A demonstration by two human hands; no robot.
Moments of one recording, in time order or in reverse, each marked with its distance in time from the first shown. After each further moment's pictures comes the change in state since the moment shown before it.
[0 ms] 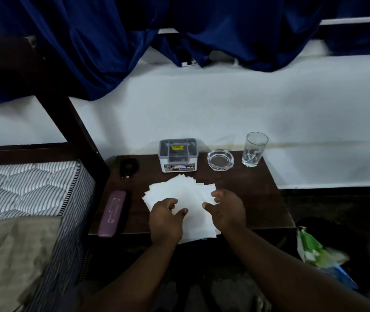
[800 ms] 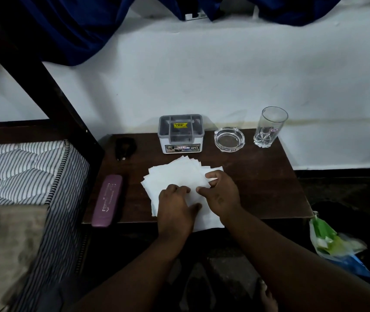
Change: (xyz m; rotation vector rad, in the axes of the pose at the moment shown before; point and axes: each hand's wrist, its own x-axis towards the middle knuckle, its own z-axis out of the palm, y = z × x) left_hand 0.010 -0.017 0.026 0.294 -0.116 0.226; right_hand 0.033 0.002 0.046 0.270 -0.082 0.077
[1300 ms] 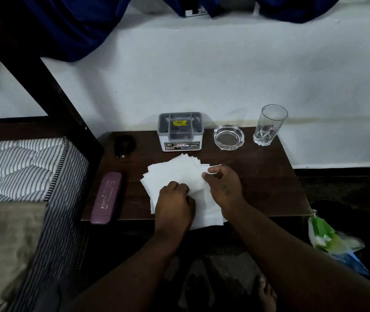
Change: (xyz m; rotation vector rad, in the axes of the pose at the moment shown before) left_hand 0.002 0.002 -0.005 0.122 0.017 0.111; right_hand 0.009 -0.006 -0.005 0.192 0.048 0.100
